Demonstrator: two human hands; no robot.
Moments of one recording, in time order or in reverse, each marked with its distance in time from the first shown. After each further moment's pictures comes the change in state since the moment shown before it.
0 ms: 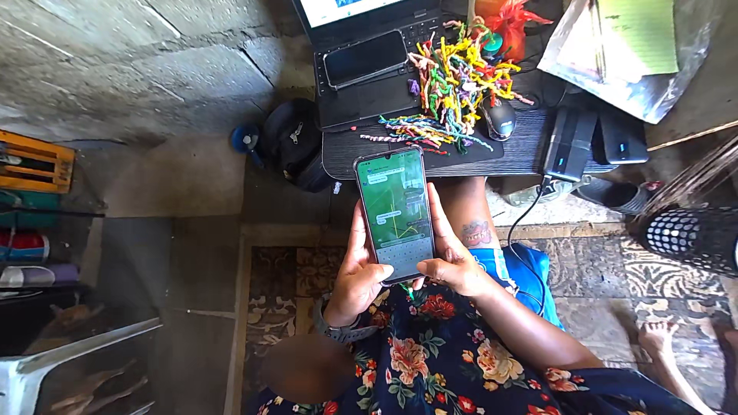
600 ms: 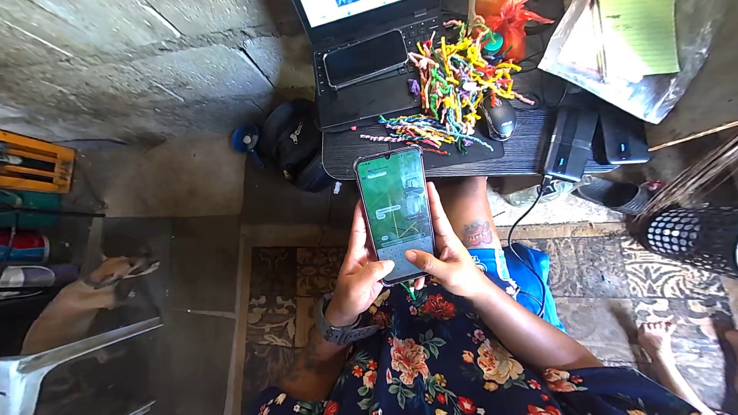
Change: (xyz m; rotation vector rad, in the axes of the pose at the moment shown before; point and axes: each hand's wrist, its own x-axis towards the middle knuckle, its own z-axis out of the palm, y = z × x) left_hand 0.001 -0.002 0.001 -0.005 0.023 0.011; right_hand 0.004 -0.003 0.009 -0.047 0.128 0.035
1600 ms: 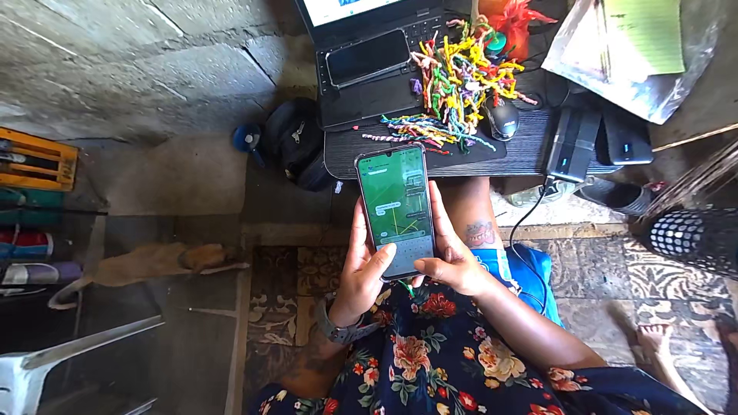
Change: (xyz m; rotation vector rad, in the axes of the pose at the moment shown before) left_hand 0.003 0.001 0.008 0.216 0.136 0.026; right_hand 0.001 0.001 -0.007 0.021 -0.125 -0.031
